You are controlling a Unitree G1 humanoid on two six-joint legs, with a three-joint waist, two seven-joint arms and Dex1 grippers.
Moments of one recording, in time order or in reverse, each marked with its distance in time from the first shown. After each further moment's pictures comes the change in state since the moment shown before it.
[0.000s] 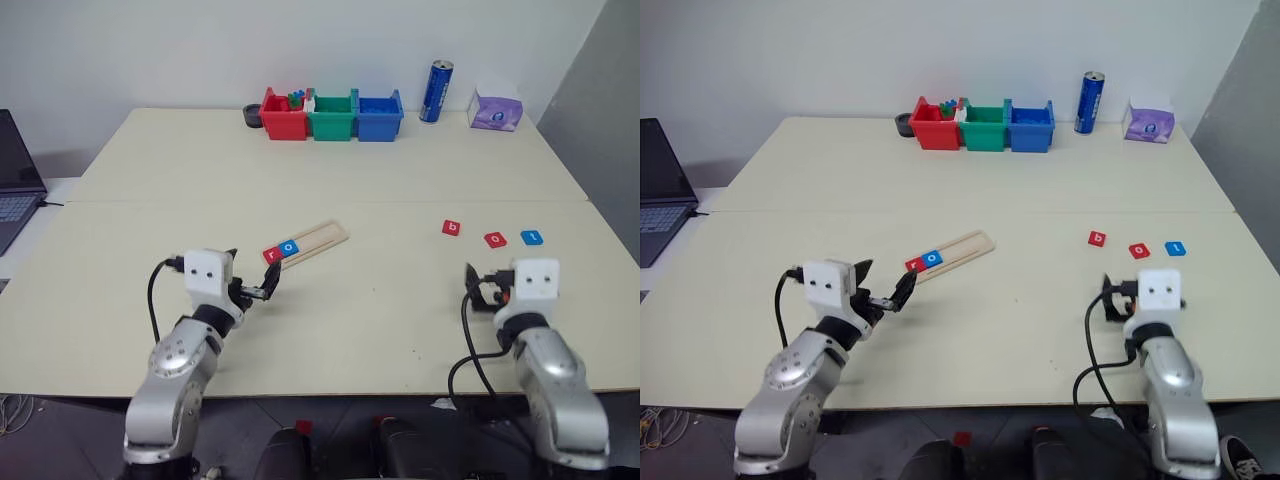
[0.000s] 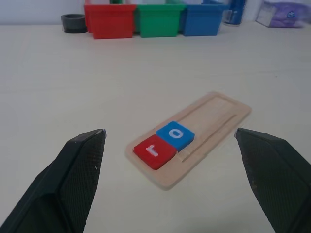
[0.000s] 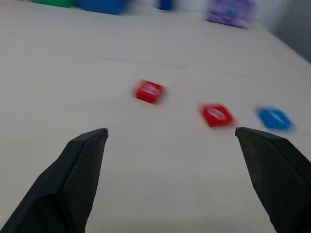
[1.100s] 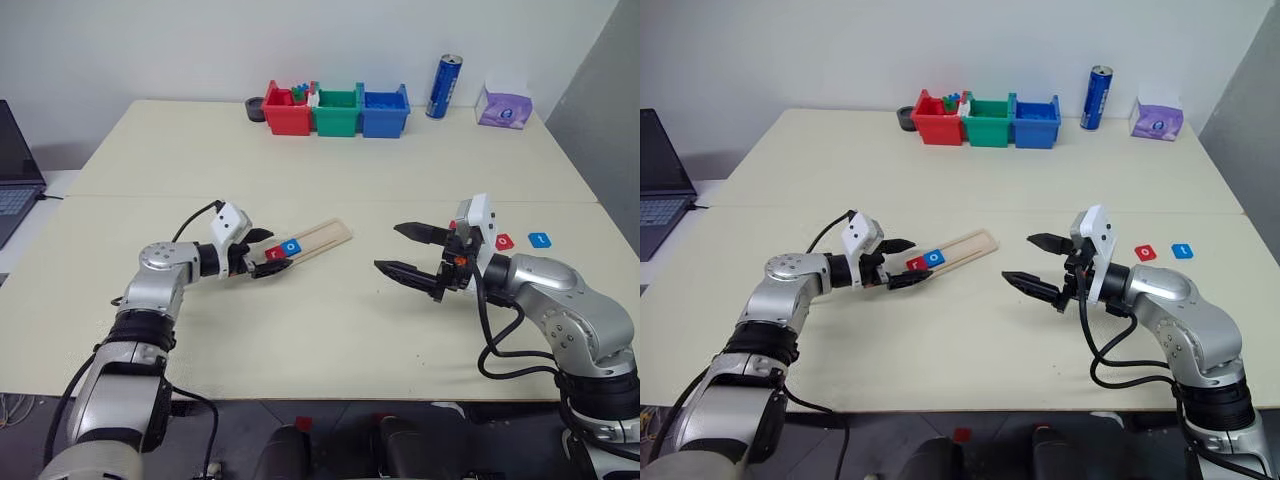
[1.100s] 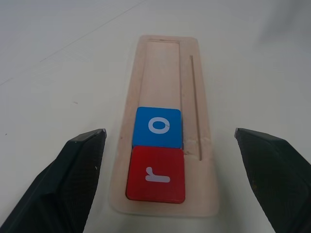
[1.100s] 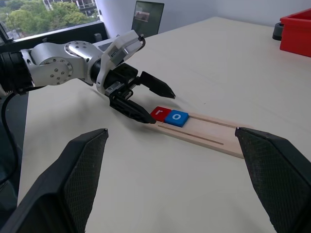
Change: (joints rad) left arm -0.654 0.205 -0.186 1.172 0.183 -0.477 -0.754; right arm -0.300 -0.199 0.133 0.111 0.422 0.138 0.461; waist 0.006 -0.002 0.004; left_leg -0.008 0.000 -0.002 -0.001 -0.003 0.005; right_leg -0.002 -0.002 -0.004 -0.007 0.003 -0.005
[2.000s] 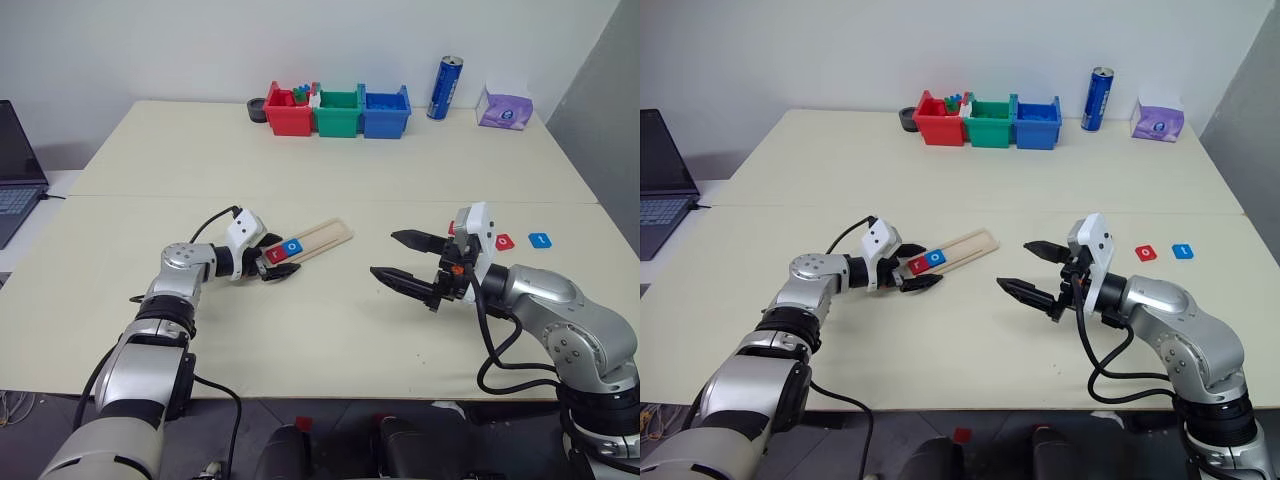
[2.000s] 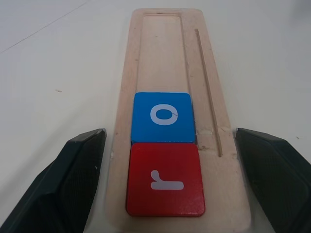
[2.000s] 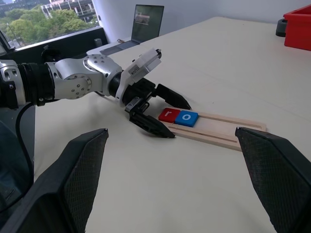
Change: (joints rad) left arm -0.119 -0.078 -0.002 0.315 0.116 -0.185 0.008; right arm 0.048 0.006 0.000 -0.083 0.069 0.038 -0.082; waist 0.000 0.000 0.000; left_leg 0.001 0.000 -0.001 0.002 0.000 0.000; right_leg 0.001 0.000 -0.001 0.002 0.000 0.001
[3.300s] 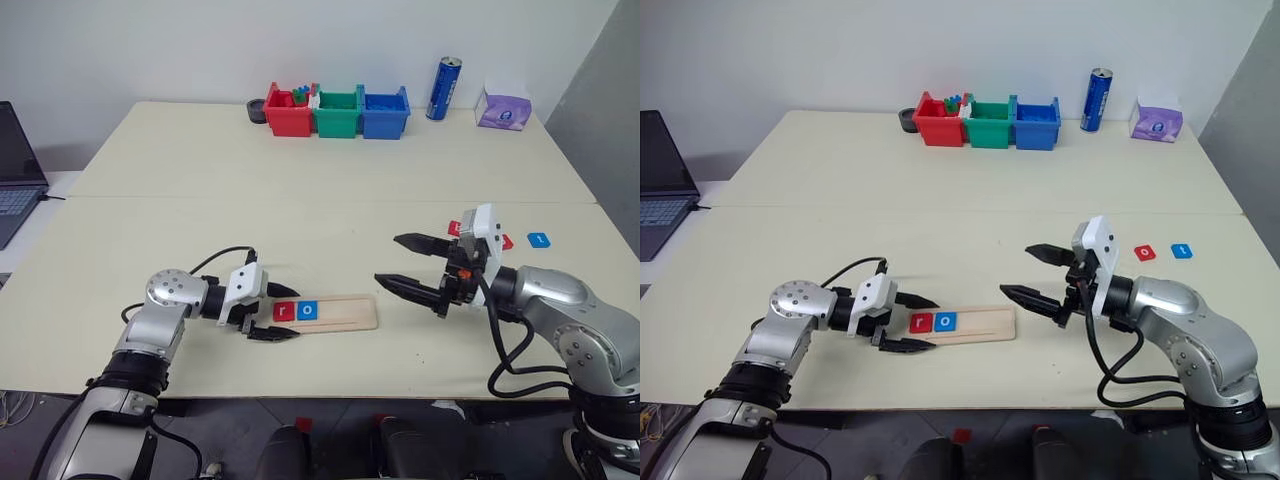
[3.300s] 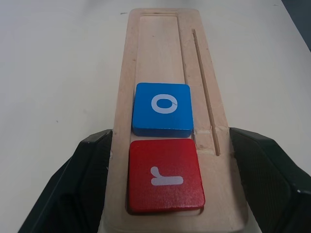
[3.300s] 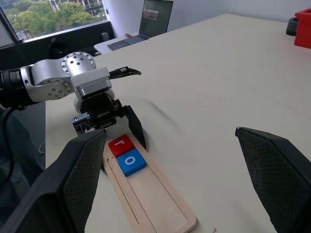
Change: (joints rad) left arm 0.405 0.124 -0.066 -0.707 -0.098 0.091 -0.345; right arm 0.023 -0.067 -0.009 -0.026 0.038 -0.003 0.040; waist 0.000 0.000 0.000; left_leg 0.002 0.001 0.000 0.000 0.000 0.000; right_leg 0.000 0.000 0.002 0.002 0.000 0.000
